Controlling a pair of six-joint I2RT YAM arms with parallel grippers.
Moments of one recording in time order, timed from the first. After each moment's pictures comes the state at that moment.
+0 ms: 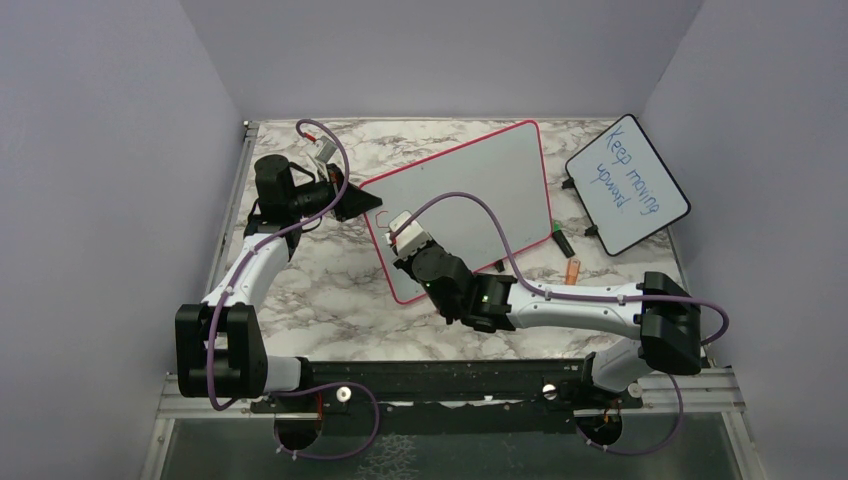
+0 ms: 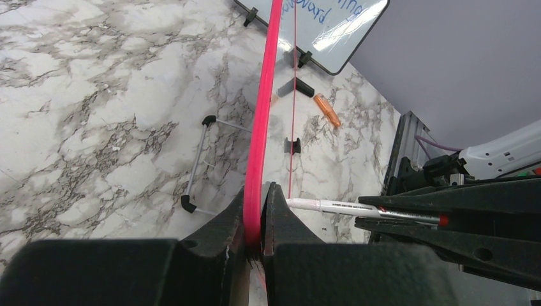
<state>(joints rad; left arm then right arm) -0.03 1.34 0.86 0.24 1.07 -0.31 1.26 1.53 1.06 0.17 0.75 -0.15</state>
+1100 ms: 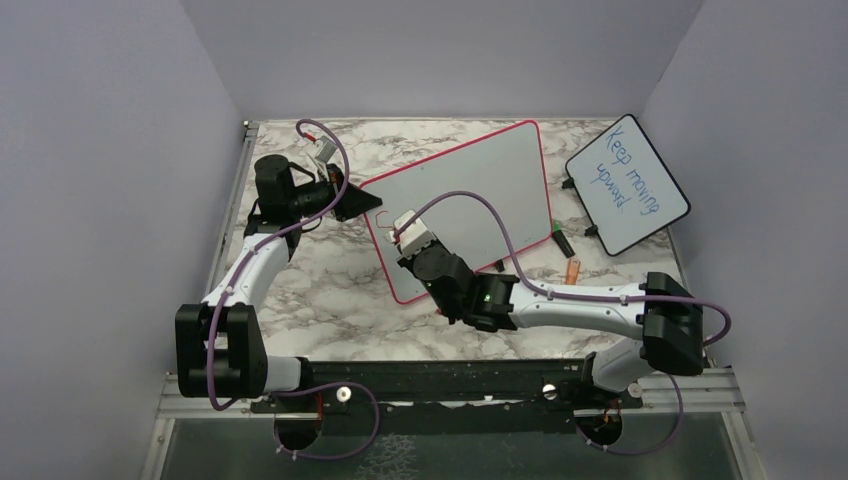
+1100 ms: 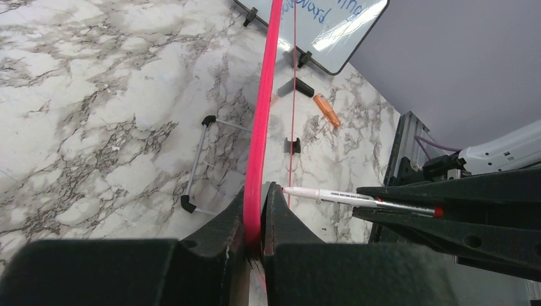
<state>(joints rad) -0.03 1.34 0.86 0.24 1.07 -0.32 1.25 1.52 1.05 0.14 0.79 -0.13</state>
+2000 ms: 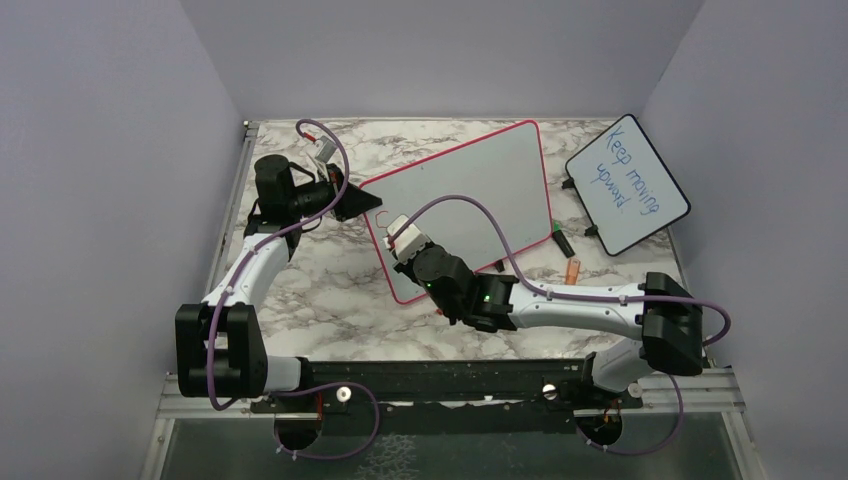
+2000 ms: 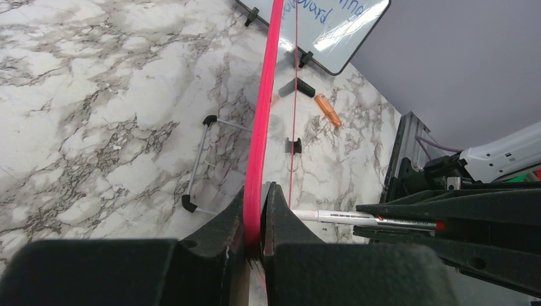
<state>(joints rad) -0.03 1.34 0.86 0.24 1.07 -0.32 1.24 1.52 1.05 0.14 0.69 -0.18</state>
